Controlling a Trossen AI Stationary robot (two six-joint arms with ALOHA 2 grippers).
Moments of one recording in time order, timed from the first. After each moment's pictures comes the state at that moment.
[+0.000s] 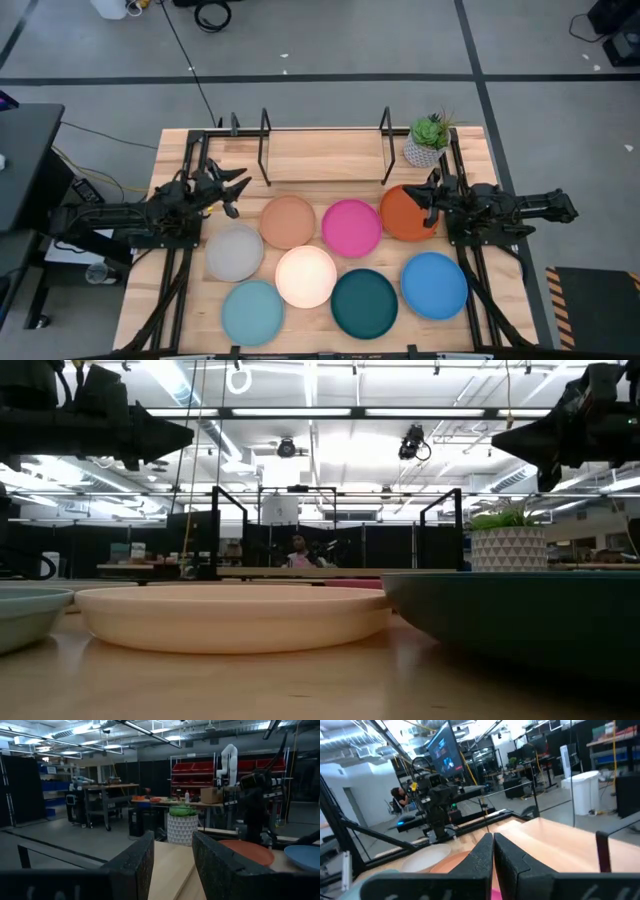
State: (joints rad) left arm 0.17 0.38 0.01 0.59 -0.32 0.06; right arm 0.06 0.00 0.01 0.15 0.38 0.21
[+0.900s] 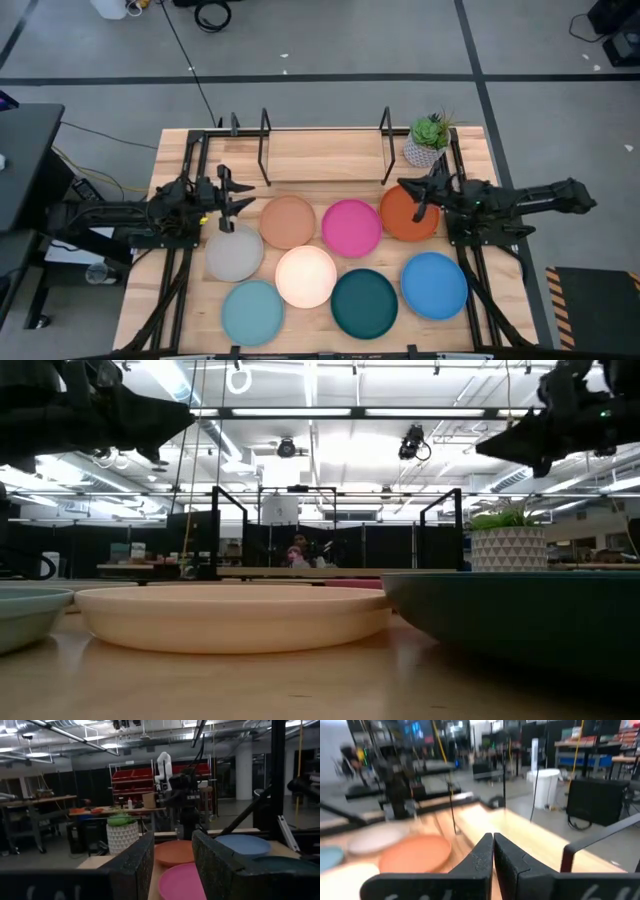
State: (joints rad) left arm 0.17 0.48 0.01 0.72 0.03 0.07; right arm 0.06 0.33 0.14 0.16 0.50 0.07
